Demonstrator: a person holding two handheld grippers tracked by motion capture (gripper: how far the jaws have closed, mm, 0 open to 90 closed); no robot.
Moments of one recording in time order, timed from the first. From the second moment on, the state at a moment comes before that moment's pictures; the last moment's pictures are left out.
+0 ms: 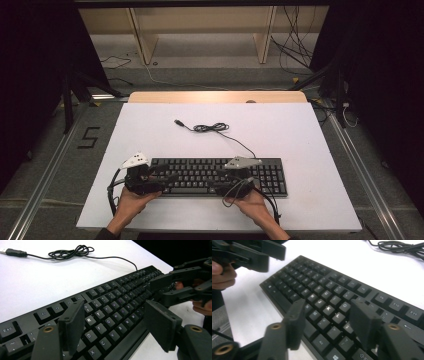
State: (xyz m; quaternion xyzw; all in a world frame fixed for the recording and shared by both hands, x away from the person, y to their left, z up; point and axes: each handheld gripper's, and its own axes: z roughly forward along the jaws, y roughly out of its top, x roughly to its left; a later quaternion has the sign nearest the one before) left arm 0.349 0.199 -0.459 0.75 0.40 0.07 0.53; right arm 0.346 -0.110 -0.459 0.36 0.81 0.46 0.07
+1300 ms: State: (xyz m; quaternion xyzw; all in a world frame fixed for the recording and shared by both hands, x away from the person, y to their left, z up) left arm 0.332 0.202 -0.462 0.76 0.38 0.07 0.53; right arm 0.350 -0.106 -0.475 0.36 0.83 0.41 0.08
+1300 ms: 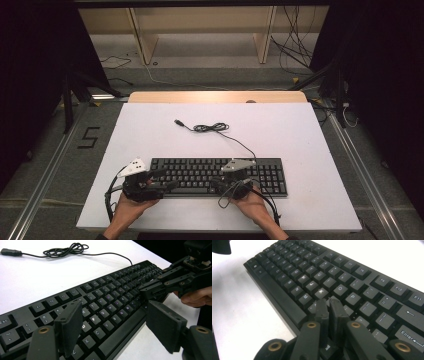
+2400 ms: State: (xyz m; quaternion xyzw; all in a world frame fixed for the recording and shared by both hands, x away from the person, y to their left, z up) left arm 0.332 0.202 -0.463 0.76 0.38 0.08 0.53; right arm 0.351 -0.103 -0.480 0.36 0.84 0.40 0.08
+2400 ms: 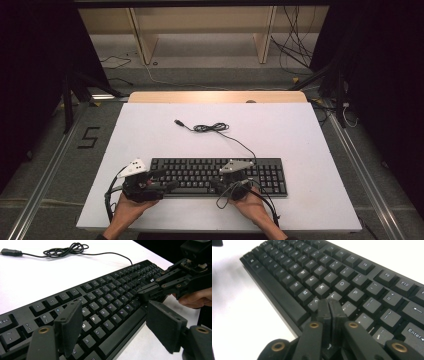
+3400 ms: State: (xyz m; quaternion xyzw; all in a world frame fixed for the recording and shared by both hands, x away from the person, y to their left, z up) left arm 0.332 0.204 -0.462 0.75 0.38 0.08 0.53; right arm 0.347 -0.132 -0.453 0.36 0.80 0.47 0.08
